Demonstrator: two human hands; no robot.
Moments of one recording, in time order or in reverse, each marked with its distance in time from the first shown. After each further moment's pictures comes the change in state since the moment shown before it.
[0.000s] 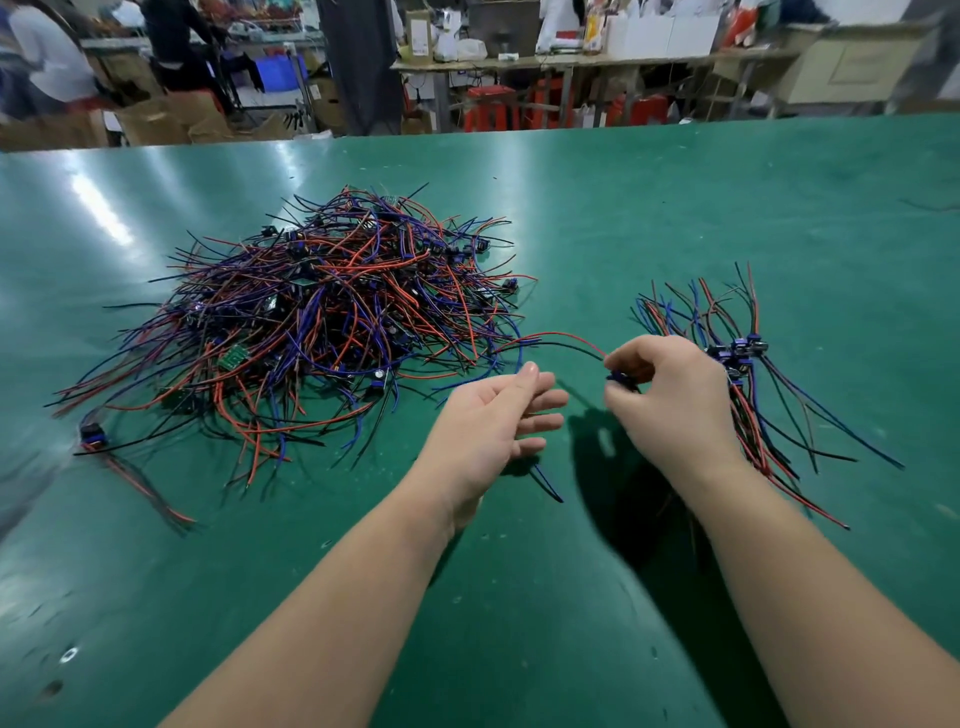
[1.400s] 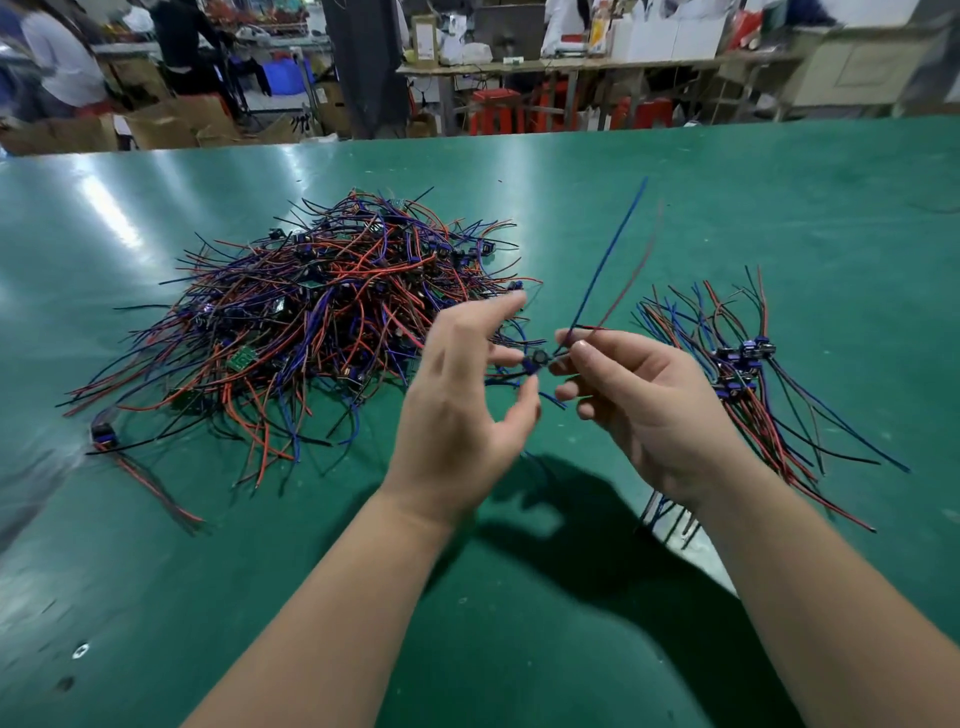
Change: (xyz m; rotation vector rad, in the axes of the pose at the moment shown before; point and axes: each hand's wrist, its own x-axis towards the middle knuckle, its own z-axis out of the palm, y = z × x) left_hand -0.002 0.006 -0.022 0.731 0.289 1.144; right_hand -0.013 -0.040 -0.007 1.159 -0.381 0.269
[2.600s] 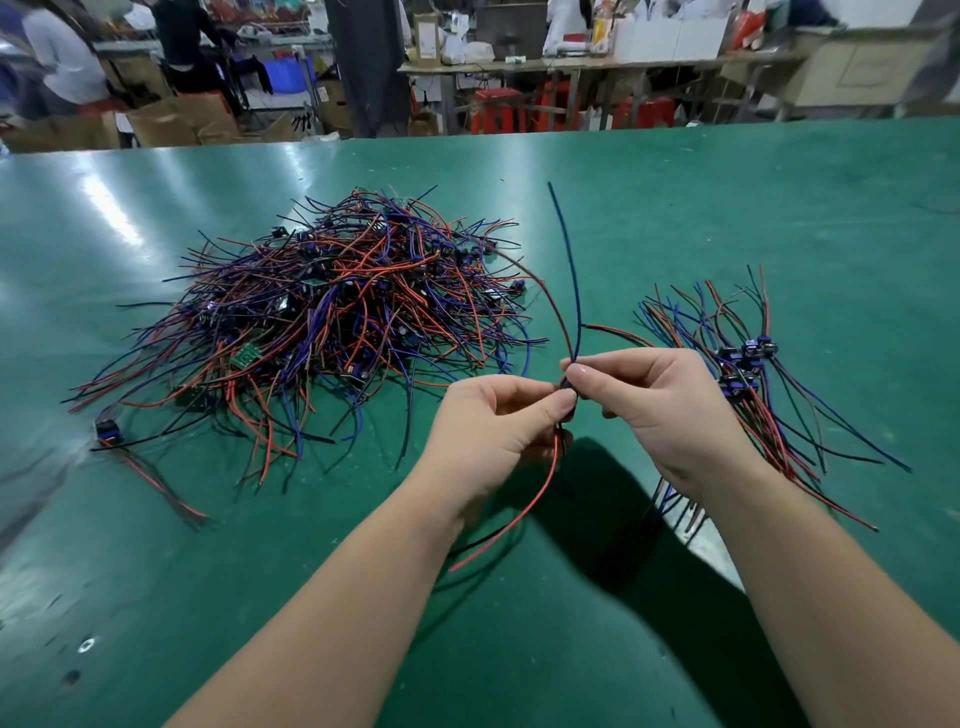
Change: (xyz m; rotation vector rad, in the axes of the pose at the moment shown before) left_hand -0.002 0.014 0.011 -0.749 -0.280 -1.070; right_hand 0.001 0.001 -0.007 -0.325 0.094 -0.051
